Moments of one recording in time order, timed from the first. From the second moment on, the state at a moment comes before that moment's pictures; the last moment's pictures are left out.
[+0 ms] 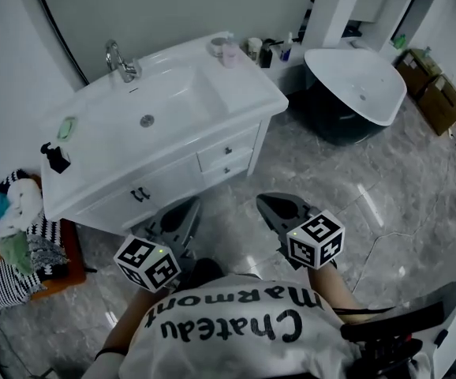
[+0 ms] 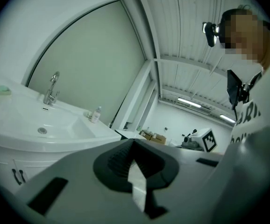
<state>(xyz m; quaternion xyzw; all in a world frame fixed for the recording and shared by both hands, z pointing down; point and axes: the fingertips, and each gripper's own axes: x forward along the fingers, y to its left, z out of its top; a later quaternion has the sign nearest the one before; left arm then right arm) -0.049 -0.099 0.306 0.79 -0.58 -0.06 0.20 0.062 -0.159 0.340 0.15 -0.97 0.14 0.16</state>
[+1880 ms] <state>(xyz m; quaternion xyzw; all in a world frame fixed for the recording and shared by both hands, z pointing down) -0.108 -0.258 0.473 0.79 -0.55 -0.01 0.28 -0.042 -0.354 0.538 0.17 -0.92 0.28 0.23</state>
